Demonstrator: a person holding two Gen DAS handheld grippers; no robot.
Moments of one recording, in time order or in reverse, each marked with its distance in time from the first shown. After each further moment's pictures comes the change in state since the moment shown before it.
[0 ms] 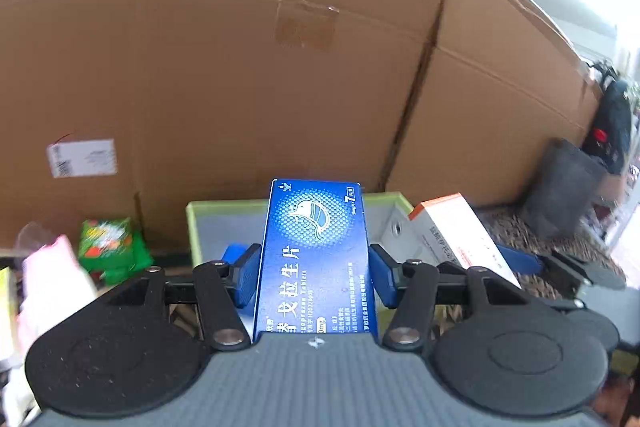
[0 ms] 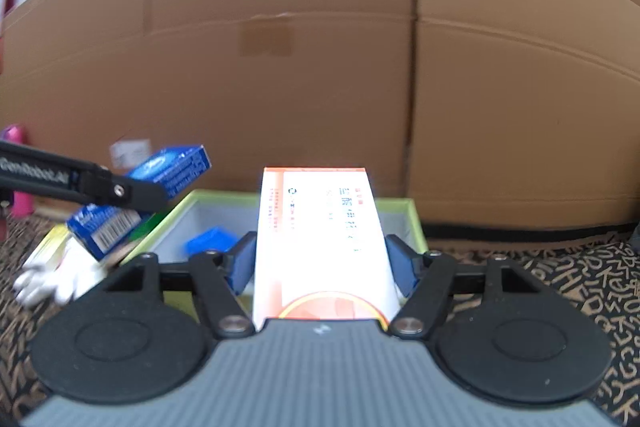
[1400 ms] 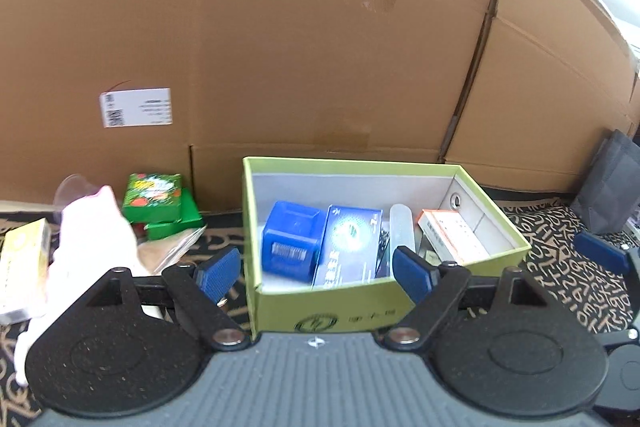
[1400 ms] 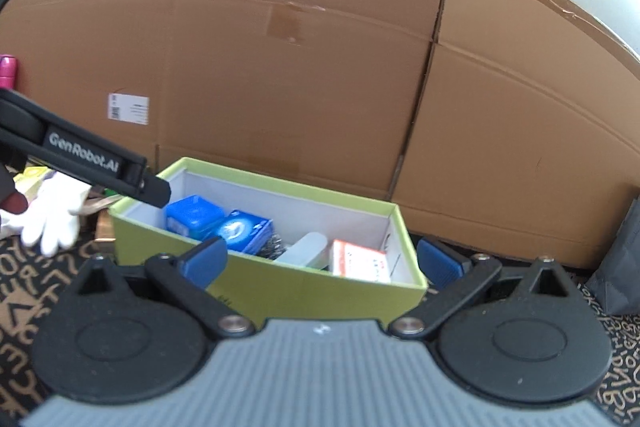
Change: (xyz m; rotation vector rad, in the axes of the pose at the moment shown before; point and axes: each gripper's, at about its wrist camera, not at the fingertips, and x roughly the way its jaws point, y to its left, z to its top) left arm -0.017 0.029 -0.032 -0.038 0.036 0.151; right arm -0.005 0.047 -0.038 -0.203 -0.038 -0.106
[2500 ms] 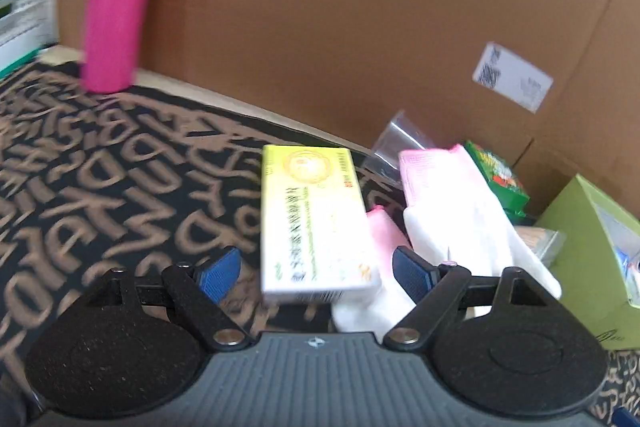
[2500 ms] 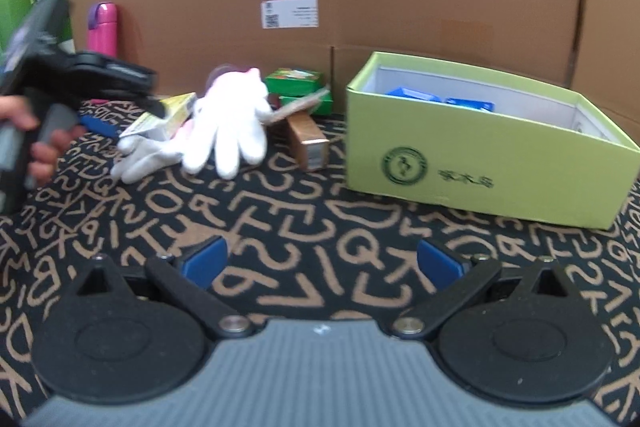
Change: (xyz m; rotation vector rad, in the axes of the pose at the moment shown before) left arm 0.016 0.234 -0.036 -0.325 0.105 0.307; right arm -0.004 0.142 -0.046 0.061 0.226 0.316
